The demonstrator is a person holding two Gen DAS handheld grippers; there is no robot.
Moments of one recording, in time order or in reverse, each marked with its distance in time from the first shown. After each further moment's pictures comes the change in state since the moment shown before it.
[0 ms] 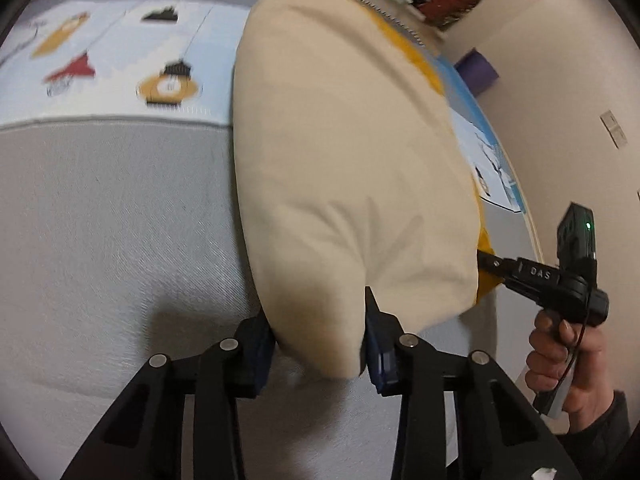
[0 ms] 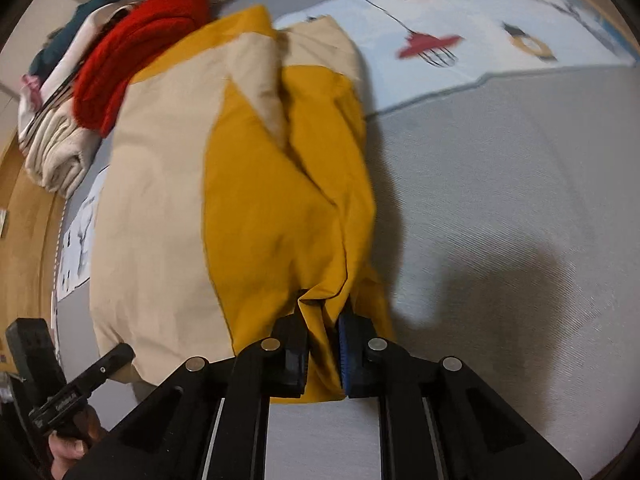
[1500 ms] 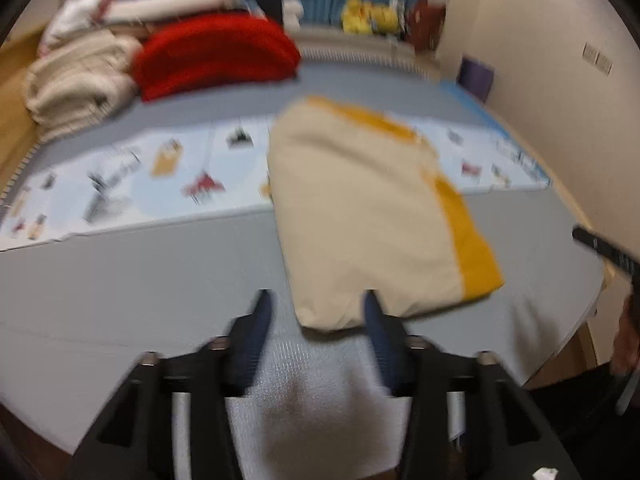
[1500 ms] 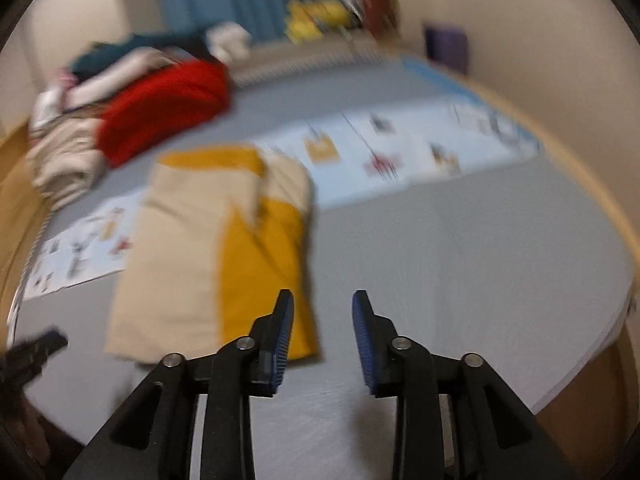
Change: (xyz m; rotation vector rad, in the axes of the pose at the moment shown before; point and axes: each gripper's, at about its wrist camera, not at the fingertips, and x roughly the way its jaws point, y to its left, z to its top) left arm -0.182 -0.039 -0.074 0.253 -0.271 0.334; right arm -0.187 0.077 -0.142 -0.136 -0.438 -0.216
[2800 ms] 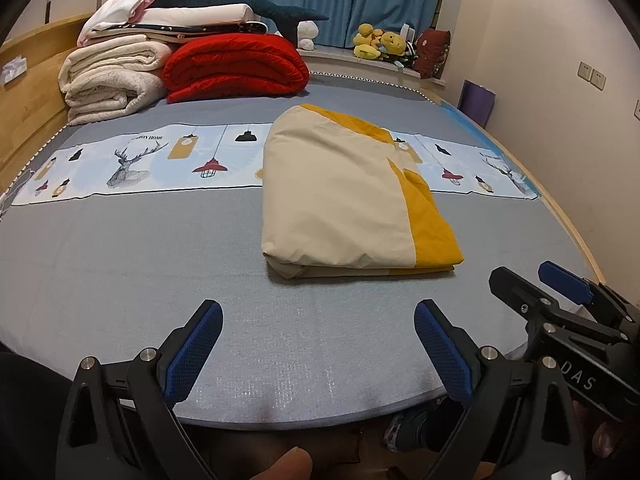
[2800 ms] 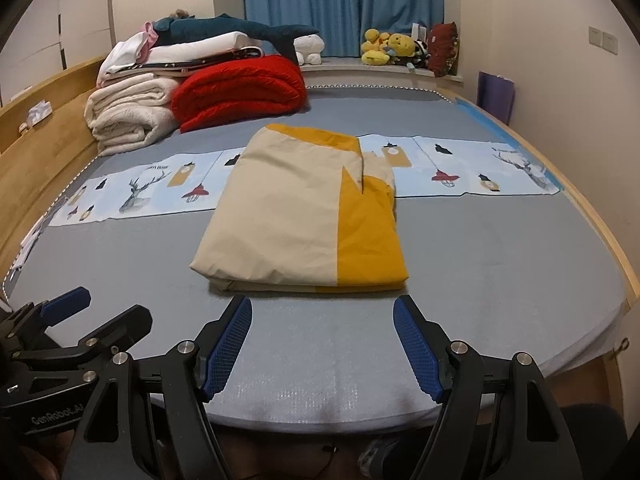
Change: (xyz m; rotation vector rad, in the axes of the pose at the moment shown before) left arm -0.042 -0.055 -0.078 -0.069 -0.054 0.024; right arm -0.067 0.111 -0.093 -0.184 -0.029 0.047
